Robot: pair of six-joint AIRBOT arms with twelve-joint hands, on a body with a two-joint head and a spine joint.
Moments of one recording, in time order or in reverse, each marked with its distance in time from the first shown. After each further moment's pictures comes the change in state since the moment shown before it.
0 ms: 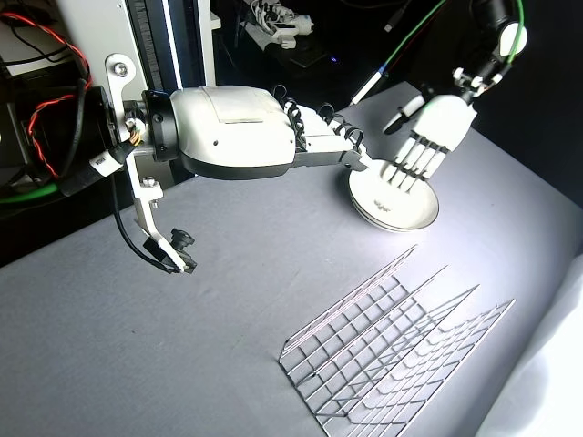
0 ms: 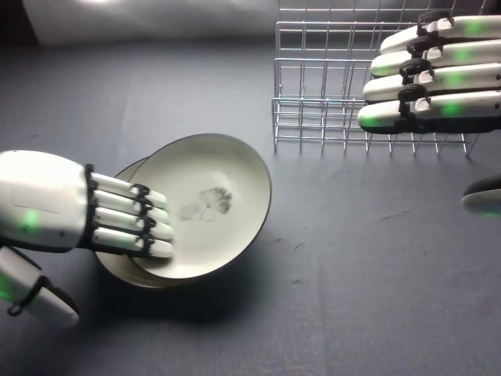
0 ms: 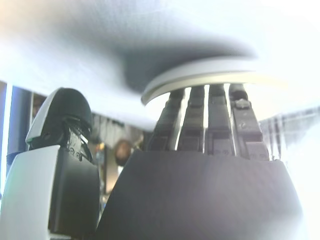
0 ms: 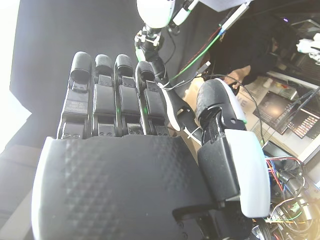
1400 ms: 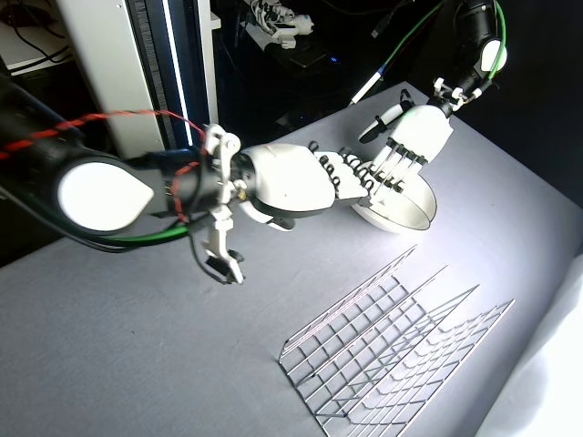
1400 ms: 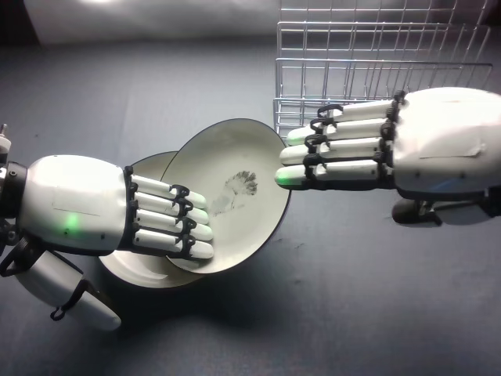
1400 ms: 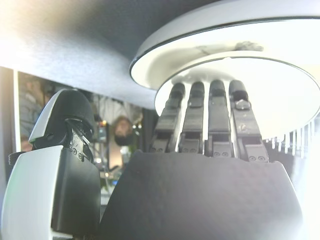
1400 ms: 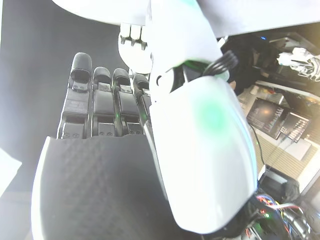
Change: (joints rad) left arm -0.021 -0.037 -0.046 -0.033 0.026 0.003; right arm -0.036 -0.340 0.181 -0.045 -0.175 -0.006
